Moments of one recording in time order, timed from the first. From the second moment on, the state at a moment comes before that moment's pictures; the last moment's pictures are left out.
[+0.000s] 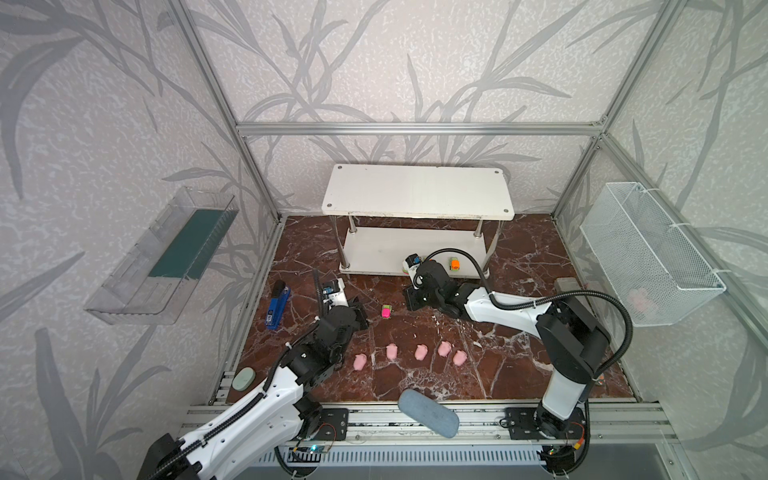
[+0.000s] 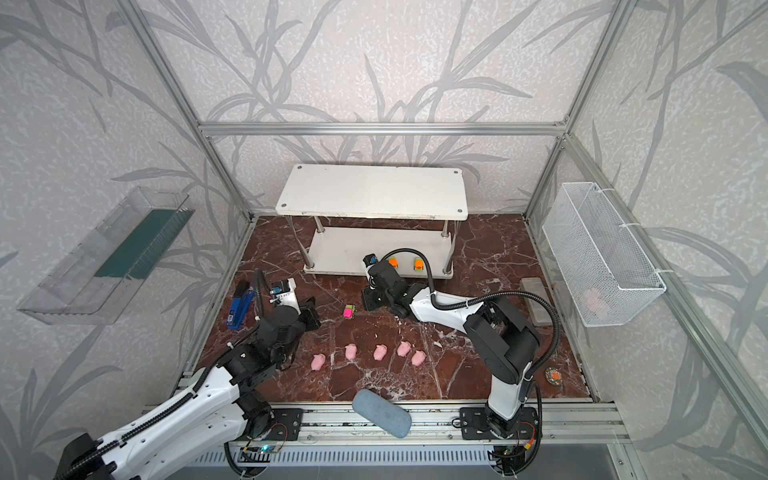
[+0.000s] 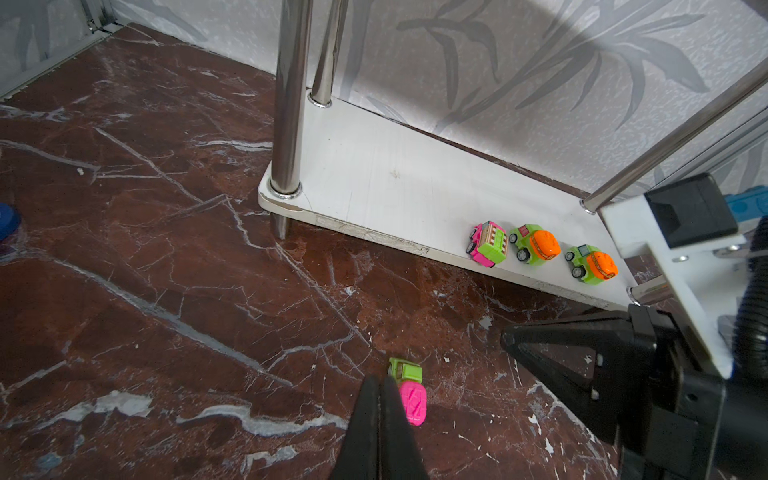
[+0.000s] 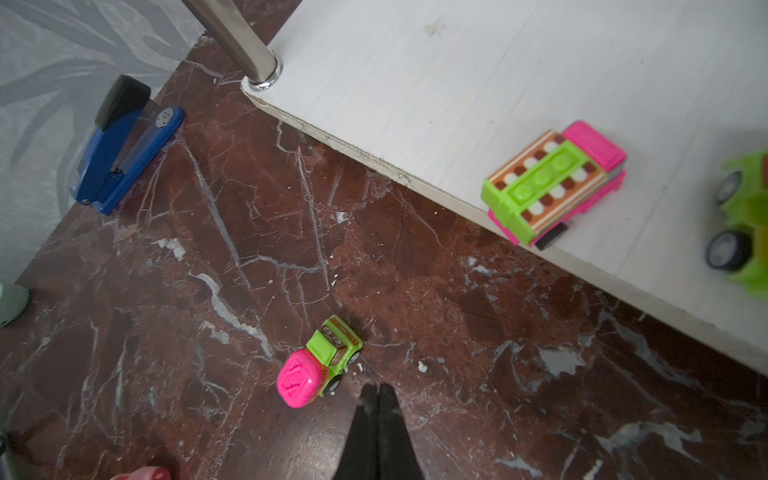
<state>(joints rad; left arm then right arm) -0.65 0.76 0.40 -0.10 -0.46 -0.63 0.81 1.81 1.13 -0.02 -0.04 0.35</state>
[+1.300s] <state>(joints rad) -0.55 0.75 0.35 -0.08 -0.41 -0.63 0.76 1.96 1.30 -0.08 0.17 0.24</state>
